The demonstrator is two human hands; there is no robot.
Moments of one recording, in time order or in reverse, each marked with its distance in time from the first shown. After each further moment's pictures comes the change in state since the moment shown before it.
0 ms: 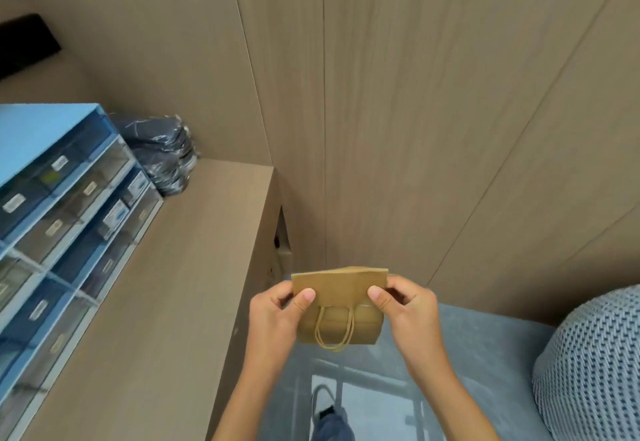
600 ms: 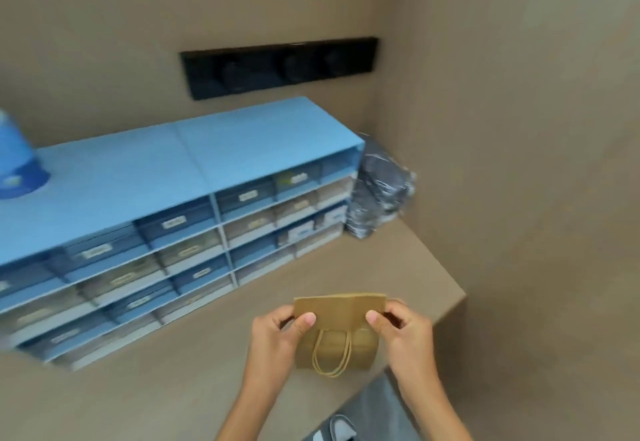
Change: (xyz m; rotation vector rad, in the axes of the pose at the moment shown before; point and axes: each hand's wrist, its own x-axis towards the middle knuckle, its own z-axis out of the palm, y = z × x) left_hand 0.142 -0.021 -0.163 -0.220 0.884 -0.095; right_hand 0.234 -0.006 0.303 -0.084 -0.868 -0.067
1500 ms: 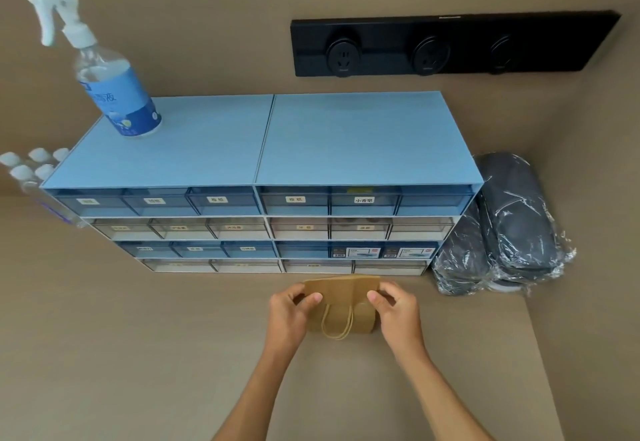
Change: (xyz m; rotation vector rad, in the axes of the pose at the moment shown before) left_hand 0.107 -0.052 0.039 0.135 0.635 -0.208; right_hand 0.208 0.077 0.063 -0.136 -0.609 -0.061
